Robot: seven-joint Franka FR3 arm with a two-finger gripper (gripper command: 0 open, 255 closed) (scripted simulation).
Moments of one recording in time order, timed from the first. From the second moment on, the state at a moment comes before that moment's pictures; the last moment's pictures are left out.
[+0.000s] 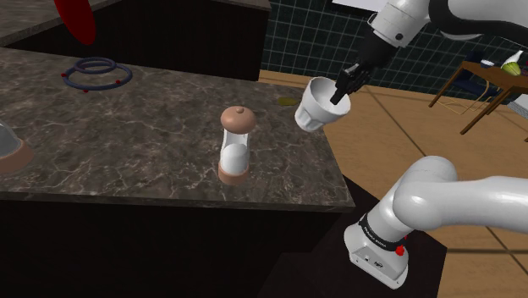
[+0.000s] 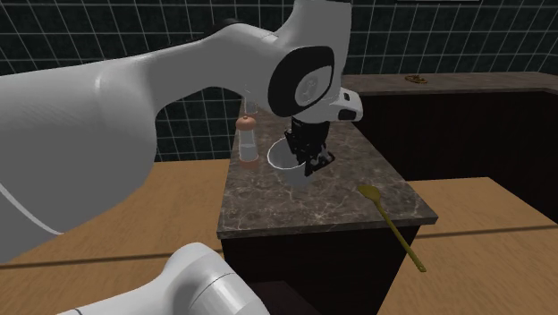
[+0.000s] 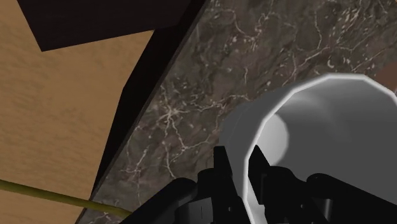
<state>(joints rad) -0.02 -0.98 0.00 -2.47 0.16 1.69 0.12</state>
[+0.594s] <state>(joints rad) -0.02 -1.02 0.00 -2.61 0.17 1.79 0.11</state>
